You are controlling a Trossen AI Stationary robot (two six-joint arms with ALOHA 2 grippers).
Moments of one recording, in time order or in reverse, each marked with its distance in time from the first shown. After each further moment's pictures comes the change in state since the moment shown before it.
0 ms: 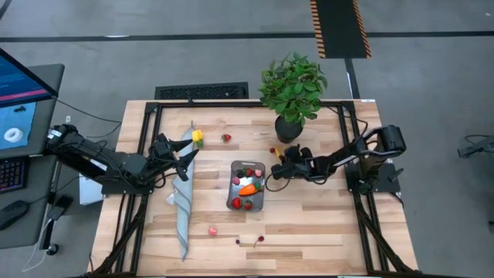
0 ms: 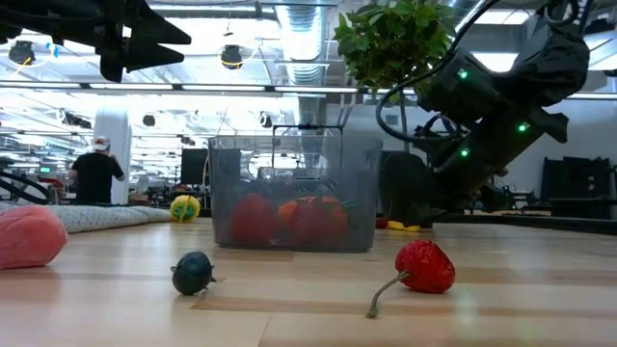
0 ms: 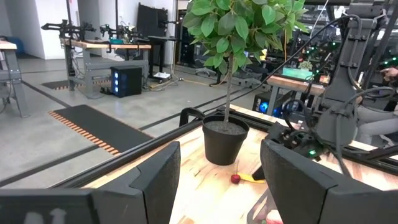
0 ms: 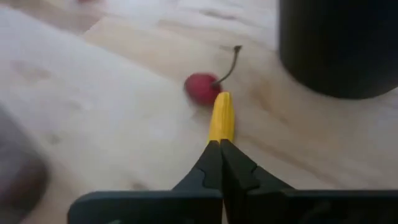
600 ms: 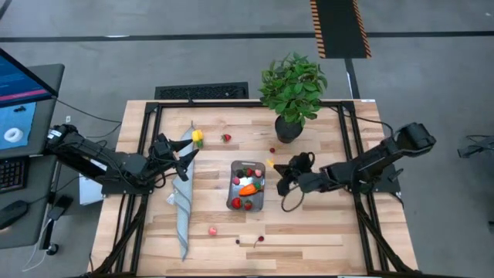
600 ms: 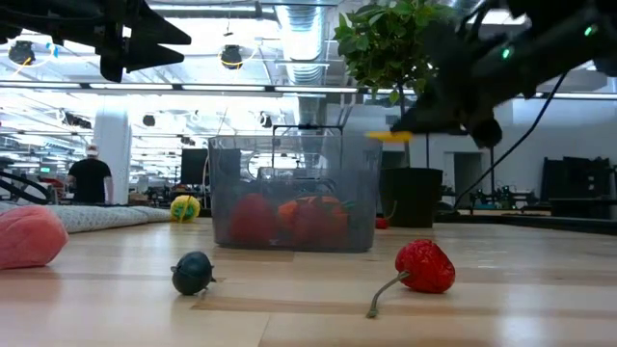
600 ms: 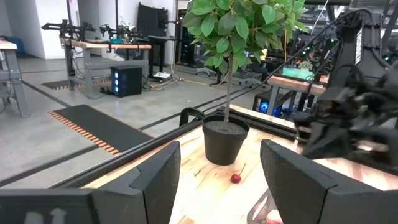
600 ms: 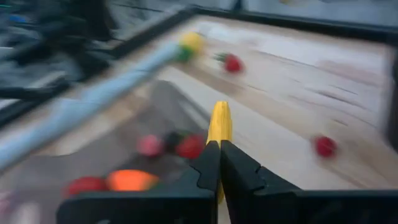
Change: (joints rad) left arm 0.000 0.000 0.000 -0.001 0.000 0.000; right arm 0.255 -0.298 -0.002 0.093 0.089 -0.185
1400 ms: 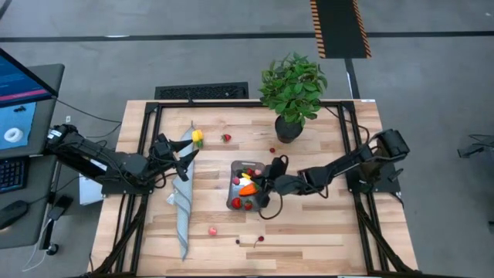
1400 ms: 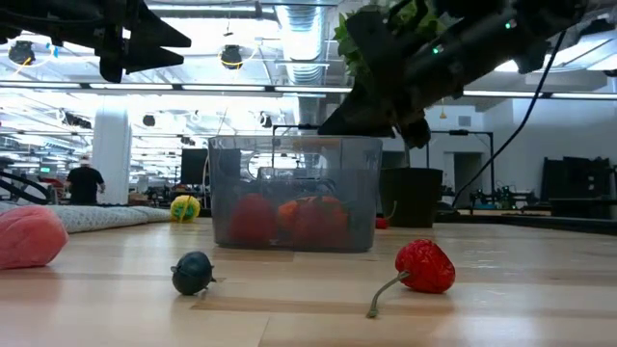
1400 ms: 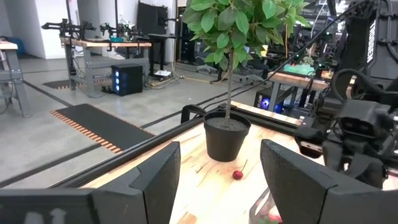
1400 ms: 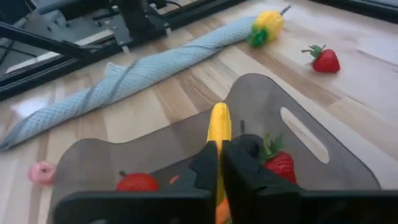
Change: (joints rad) left arm 0.000 0.000 0.000 -0.020 -0.001 -0.002; right arm -0.053 0.296 0.277 0.051 -0.237 -0.195
